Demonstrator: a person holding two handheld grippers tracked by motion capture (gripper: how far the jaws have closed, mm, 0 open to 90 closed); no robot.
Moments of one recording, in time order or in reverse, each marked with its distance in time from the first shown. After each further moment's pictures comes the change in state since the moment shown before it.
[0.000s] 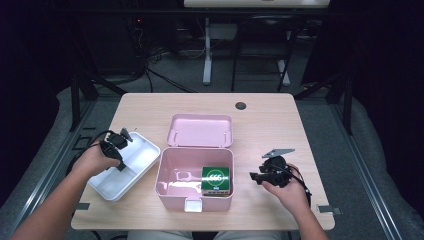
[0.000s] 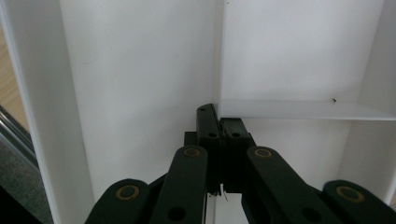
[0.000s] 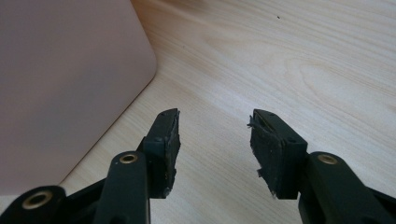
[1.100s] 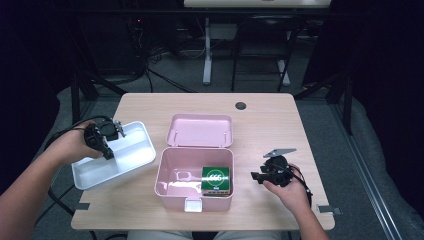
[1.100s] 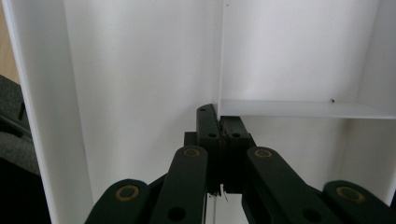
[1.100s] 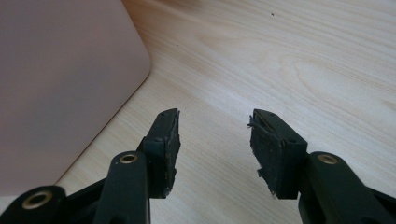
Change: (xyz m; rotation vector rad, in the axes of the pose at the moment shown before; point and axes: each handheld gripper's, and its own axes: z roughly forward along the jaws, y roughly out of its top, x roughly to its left) left arm -0.023 -0.007 -0.086 -0.007 0.085 0.453; right arm -0.005 -0.002 0.000 0.001 -0.004 0.016
